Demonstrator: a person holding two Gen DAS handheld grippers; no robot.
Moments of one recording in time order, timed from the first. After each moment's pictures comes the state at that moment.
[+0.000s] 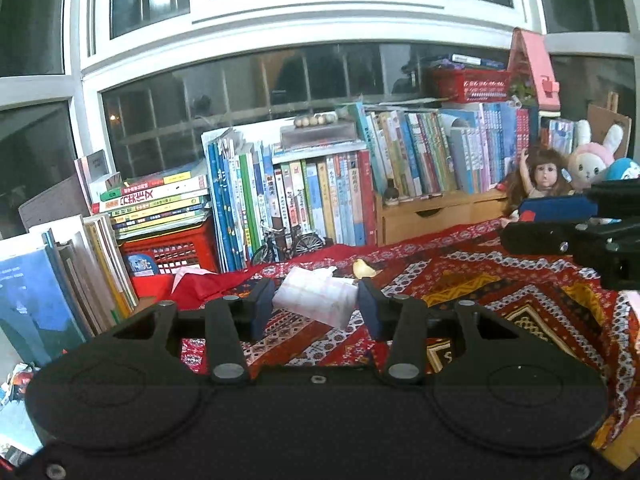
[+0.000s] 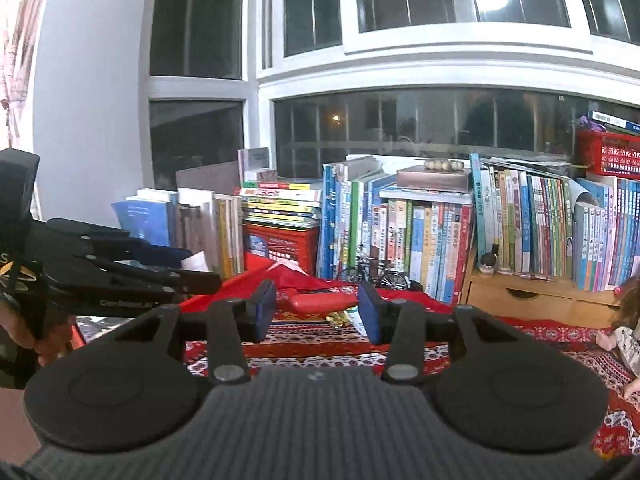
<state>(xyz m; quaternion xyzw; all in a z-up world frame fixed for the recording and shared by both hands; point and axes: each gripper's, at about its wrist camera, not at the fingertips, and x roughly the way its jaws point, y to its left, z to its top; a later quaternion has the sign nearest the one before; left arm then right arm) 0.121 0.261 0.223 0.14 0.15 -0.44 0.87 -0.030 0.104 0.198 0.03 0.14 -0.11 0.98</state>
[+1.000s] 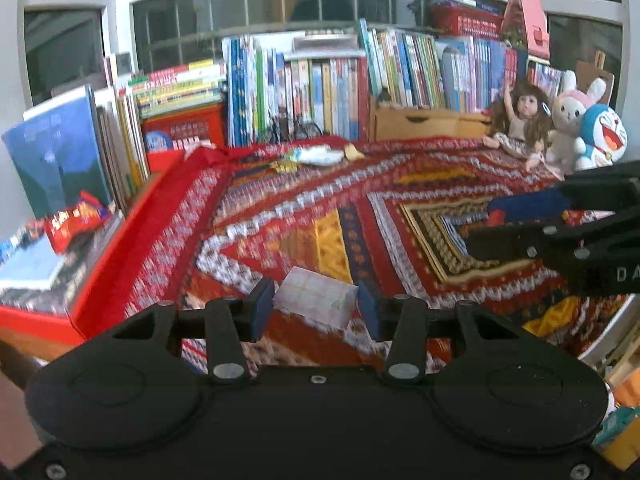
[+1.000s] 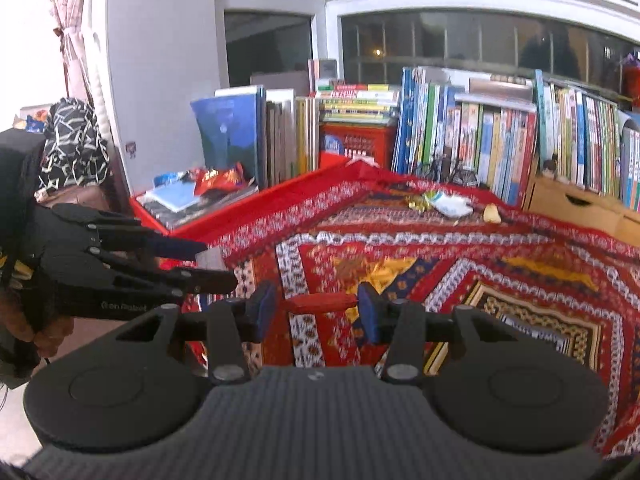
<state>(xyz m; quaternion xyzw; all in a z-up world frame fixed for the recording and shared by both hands) 0.034 0.390 0.126 0.15 0.26 -0.43 0.85 -0.077 0.216 0.124 0.04 0.25 -0.05 0.97</state>
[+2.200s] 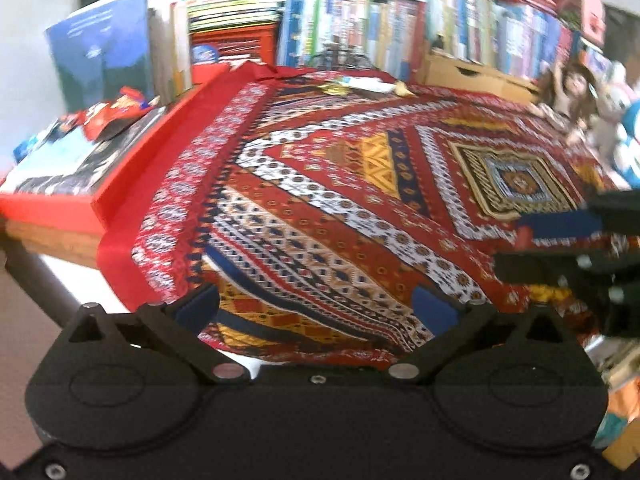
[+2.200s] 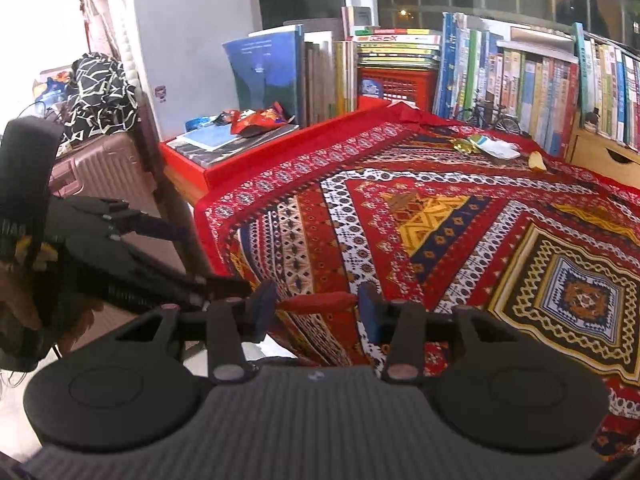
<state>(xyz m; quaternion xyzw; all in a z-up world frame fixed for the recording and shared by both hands) 0.051 0.426 0.079 0.12 0.35 -0.35 0.86 -0.068 0.251 0.083 0.05 0.31 0.00 0.95</state>
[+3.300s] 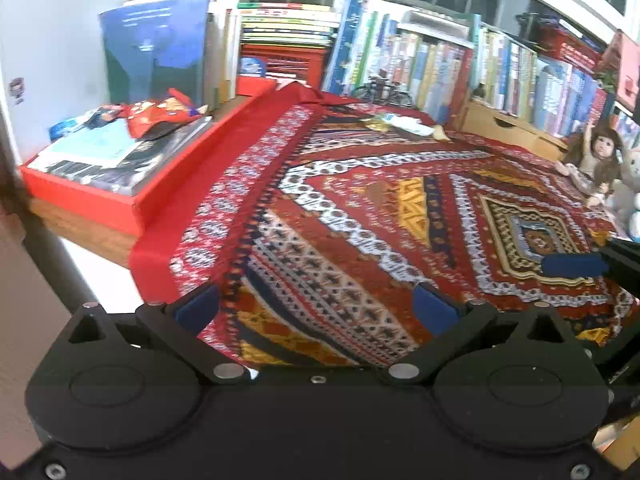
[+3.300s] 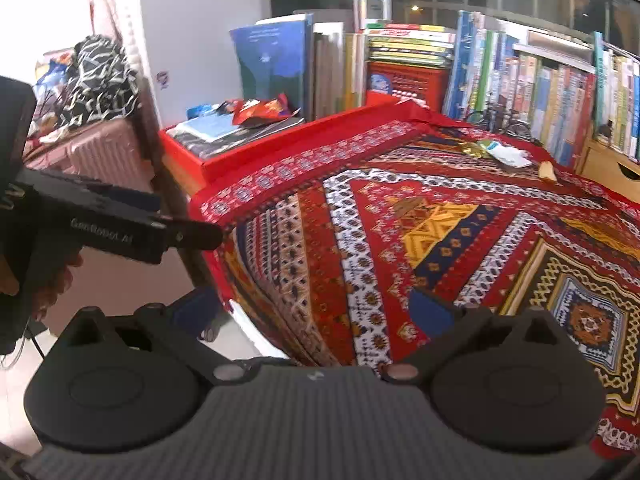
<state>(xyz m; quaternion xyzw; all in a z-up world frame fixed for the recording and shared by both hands) 0.069 0.441 0.098 0.05 0.35 -0.32 0.88 -0.044 0.243 0.084 0.03 0.33 0.00 0.94</state>
